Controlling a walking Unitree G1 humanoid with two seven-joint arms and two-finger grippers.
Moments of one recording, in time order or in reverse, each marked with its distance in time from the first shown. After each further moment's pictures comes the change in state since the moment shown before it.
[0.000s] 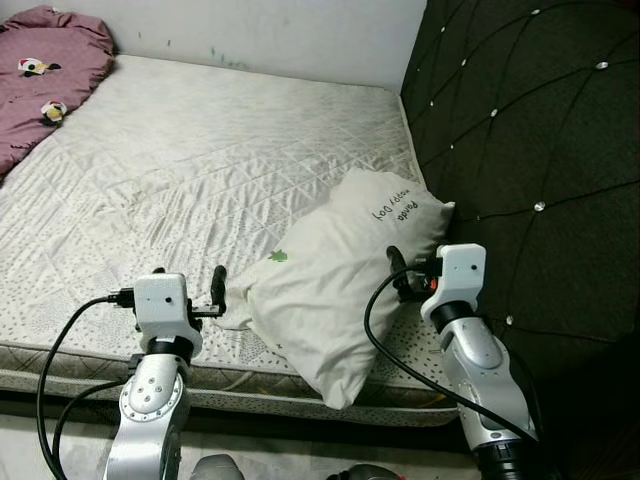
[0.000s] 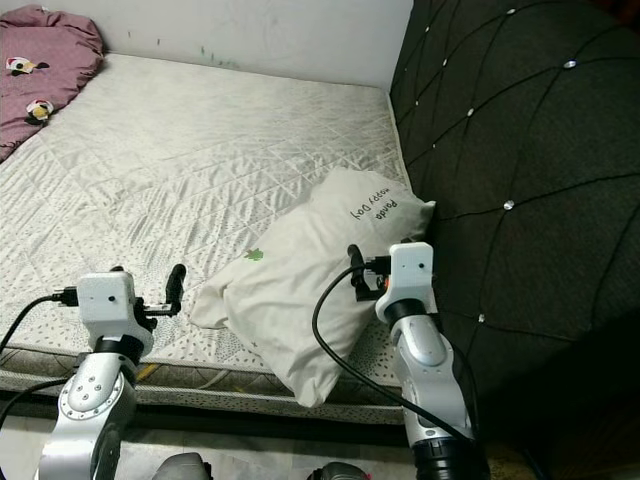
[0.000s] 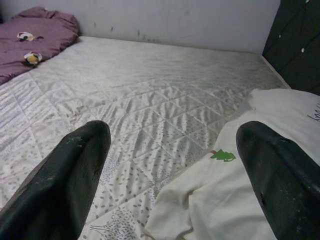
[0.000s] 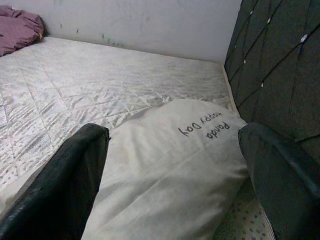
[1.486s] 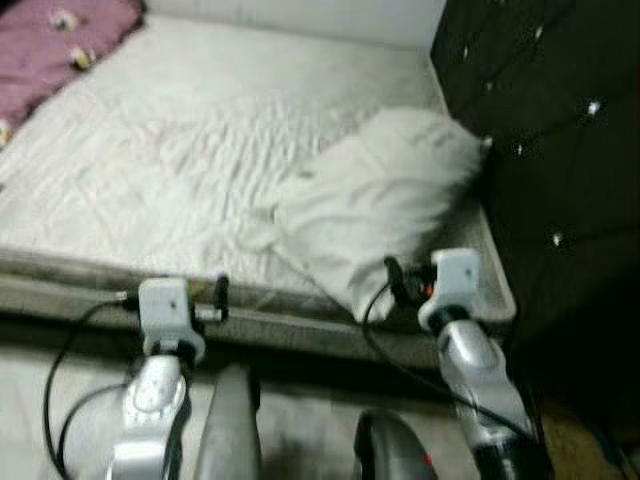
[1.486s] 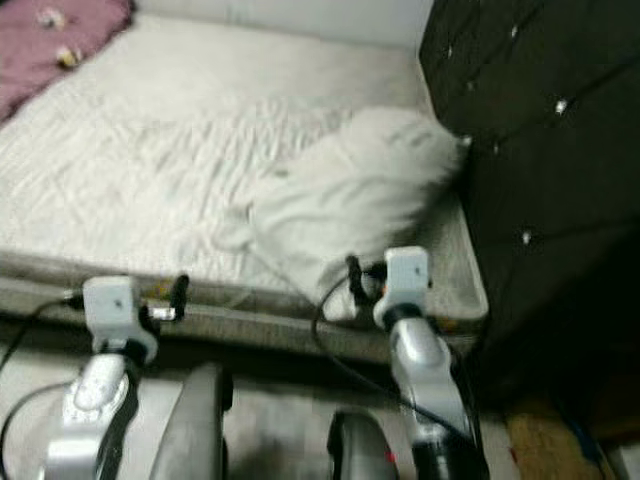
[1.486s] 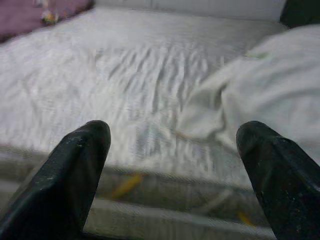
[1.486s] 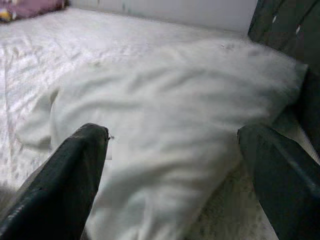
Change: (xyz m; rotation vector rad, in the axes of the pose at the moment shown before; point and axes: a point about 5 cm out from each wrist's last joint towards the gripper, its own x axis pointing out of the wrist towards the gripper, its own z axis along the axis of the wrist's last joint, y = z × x) left arm 0.003 0.000 -0.004 0.003 0.011 -0.016; right arm 0.004 0.003 -0.003 -0.005 0.013 0.020
